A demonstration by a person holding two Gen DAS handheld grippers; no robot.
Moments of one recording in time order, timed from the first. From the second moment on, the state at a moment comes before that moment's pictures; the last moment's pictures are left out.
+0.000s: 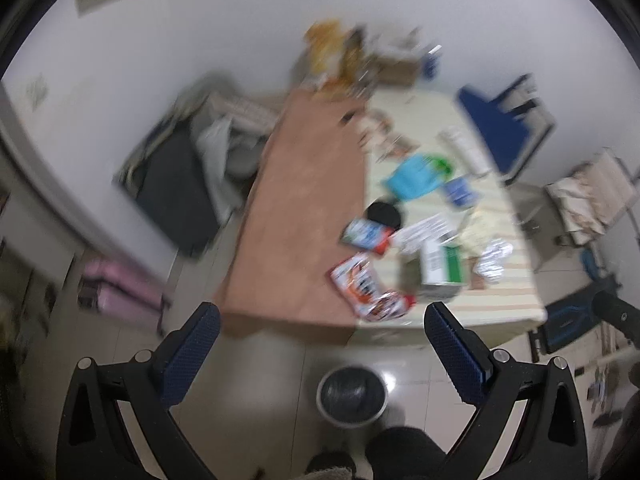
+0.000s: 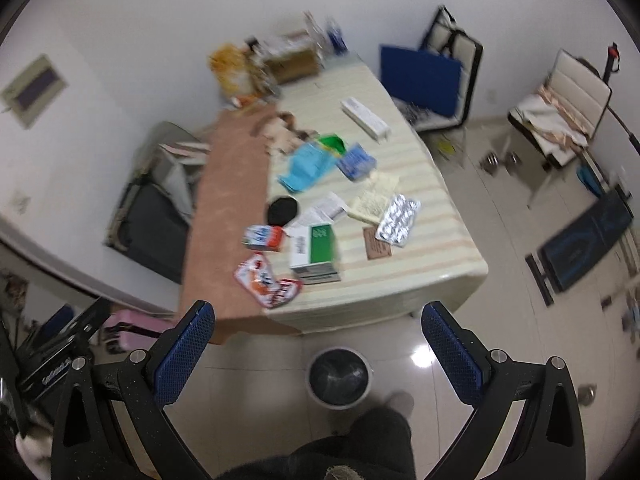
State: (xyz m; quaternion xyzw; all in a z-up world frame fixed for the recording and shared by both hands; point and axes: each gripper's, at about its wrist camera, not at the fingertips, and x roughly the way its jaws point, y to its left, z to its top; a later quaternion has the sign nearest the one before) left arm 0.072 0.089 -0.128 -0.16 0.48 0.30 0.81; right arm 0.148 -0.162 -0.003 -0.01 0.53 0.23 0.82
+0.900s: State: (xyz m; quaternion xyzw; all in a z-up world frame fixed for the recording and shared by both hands) left arm 0.195 0.152 -0.392 -0.48 0.60 0.32 0.55; right arm 0.340 -0.015 -0.275 -0.20 0.66 0.21 0.69
